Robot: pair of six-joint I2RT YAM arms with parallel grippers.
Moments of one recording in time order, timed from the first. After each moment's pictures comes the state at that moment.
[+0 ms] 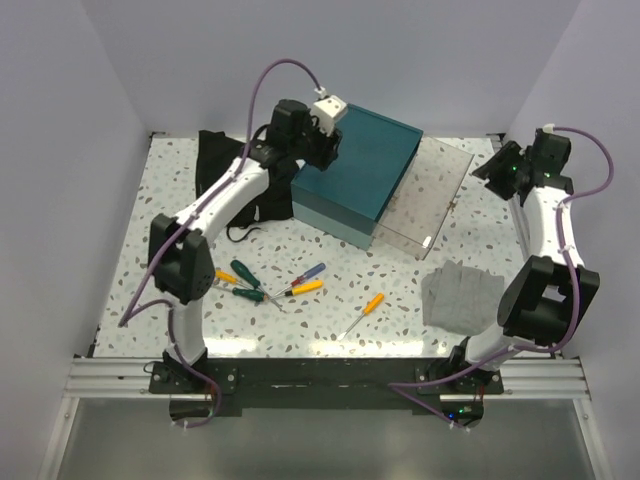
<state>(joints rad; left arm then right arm) -0.52 2.00 1.89 -0.32 0.19 0.16 -0.33 1.58 1.38 -0.50 -0.26 0.51</state>
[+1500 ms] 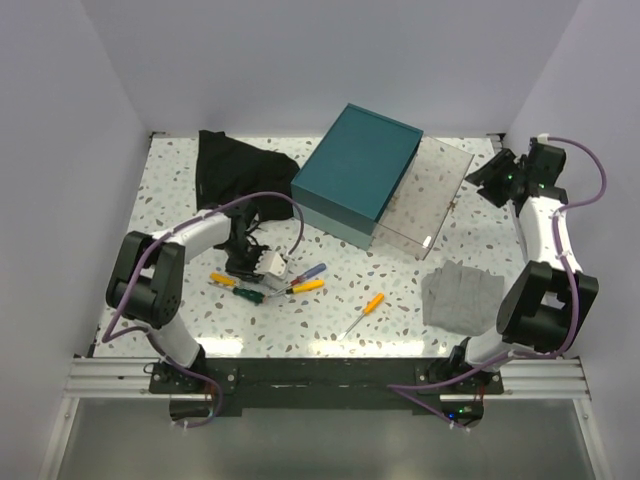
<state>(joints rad) -0.32 1.71 1.02 -0.88 0.28 1.53 -0.33 1.54 1.27 -0.41 -0.33 0.55</state>
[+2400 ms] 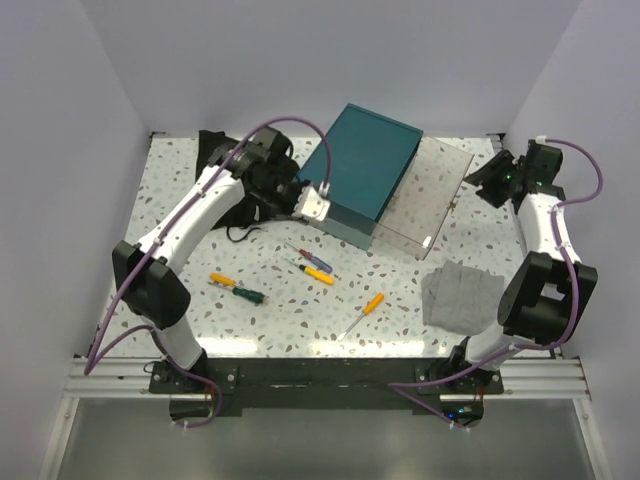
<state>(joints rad) -0.51 1.73 1.75 -1.17 0.67 1.40 -0.33 1.59 1.28 -0.39 -0.33 0.57</state>
